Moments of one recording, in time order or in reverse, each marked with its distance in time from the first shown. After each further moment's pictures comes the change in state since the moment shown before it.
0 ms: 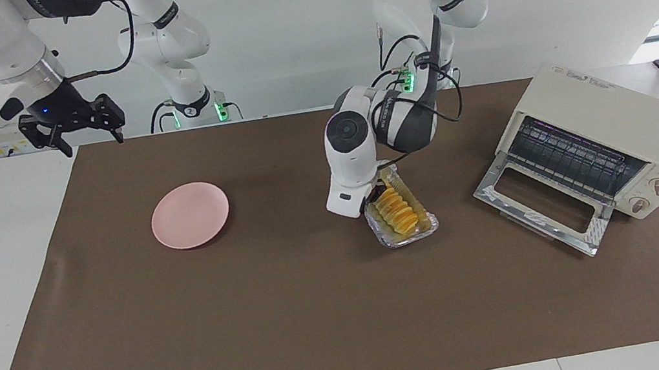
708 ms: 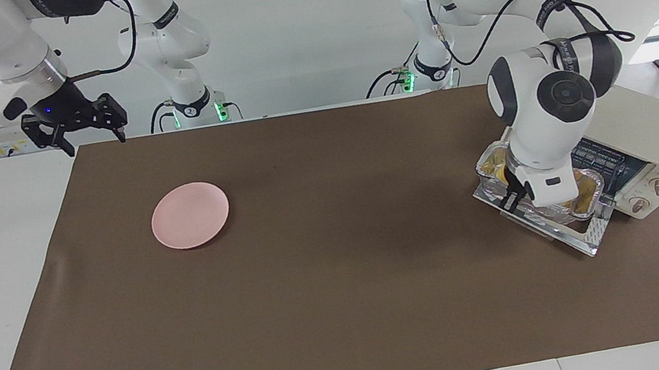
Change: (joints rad) left arm 0.141 -0.022 0.383 0.060 -0.056 -0.127 0.014; right arm 0.000 0.000 0.007 0.000 0.000 -0.004 0.000
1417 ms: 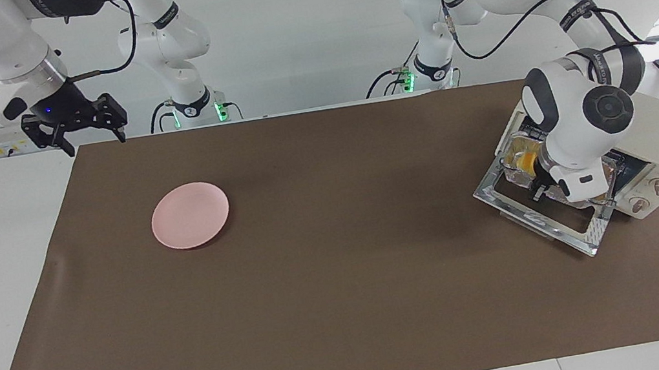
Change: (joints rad) left arm 0.032 -0.083 0.050 -0.248 0.031 0.088 0.074; right arm 0.000 0.000 0.000 0.000 0.000 0.000 0.000
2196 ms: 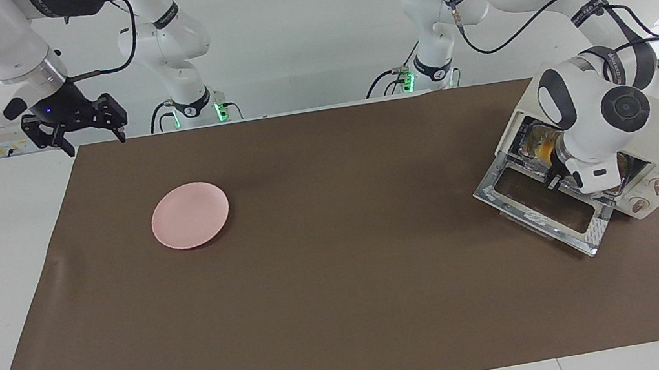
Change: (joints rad) left arm 0.002 -0.021 0.037 -0.092 0.067 0.027 0.122; right arm 0.000 0.000 0.000 0.000 0.000 0.000 0.000
